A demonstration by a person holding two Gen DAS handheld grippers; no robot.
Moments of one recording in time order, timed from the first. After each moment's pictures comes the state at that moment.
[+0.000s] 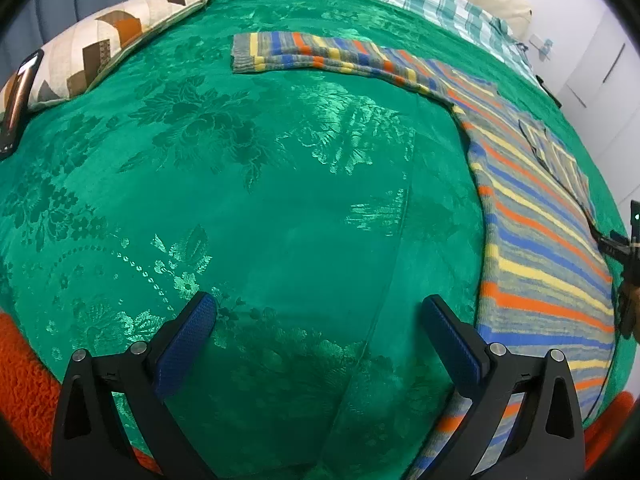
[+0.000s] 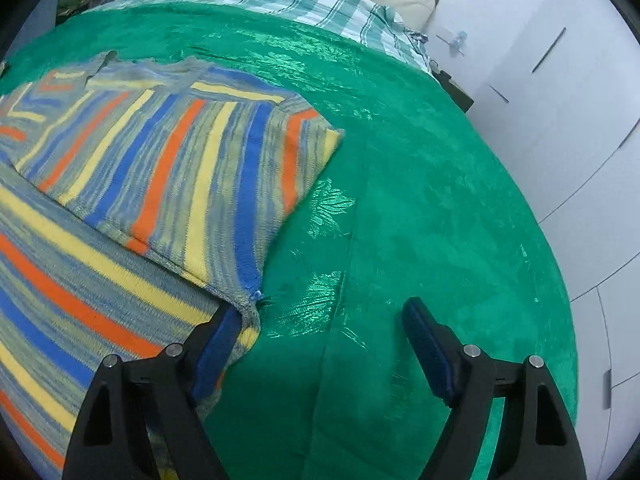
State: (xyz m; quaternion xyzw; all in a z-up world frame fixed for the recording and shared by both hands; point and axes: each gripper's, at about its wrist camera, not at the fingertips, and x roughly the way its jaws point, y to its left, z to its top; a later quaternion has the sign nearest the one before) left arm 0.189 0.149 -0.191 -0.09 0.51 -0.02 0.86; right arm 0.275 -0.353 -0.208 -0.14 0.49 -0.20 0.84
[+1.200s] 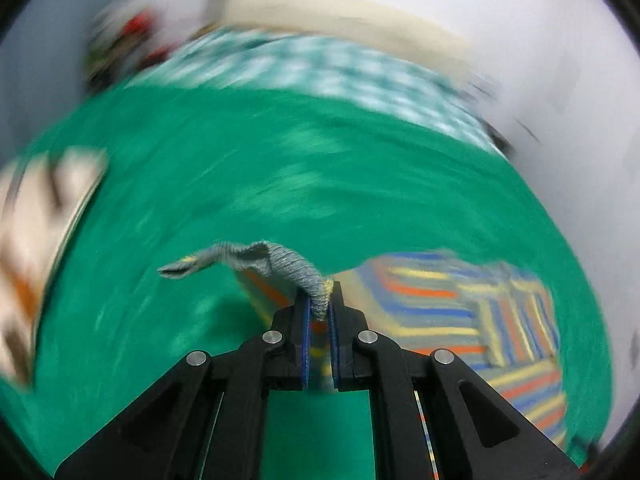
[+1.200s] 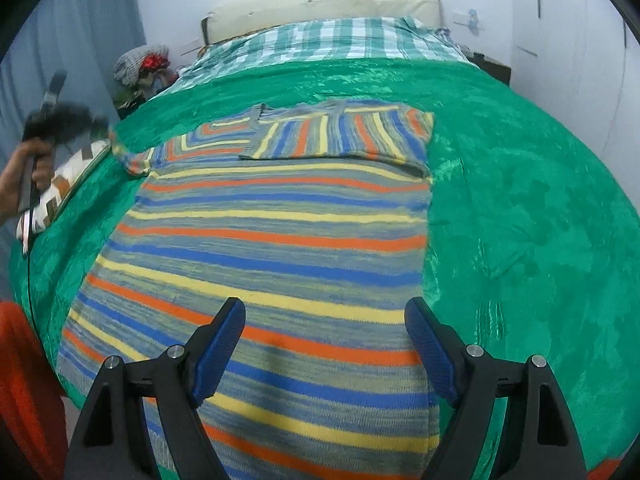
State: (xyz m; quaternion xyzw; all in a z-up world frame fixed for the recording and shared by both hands) left arm 0.421 0.082 -0.049 -0.03 0.38 -0.14 0.91; right arm 0.115 -0.229 -0.171 0.08 0.42 -0.07 0.90
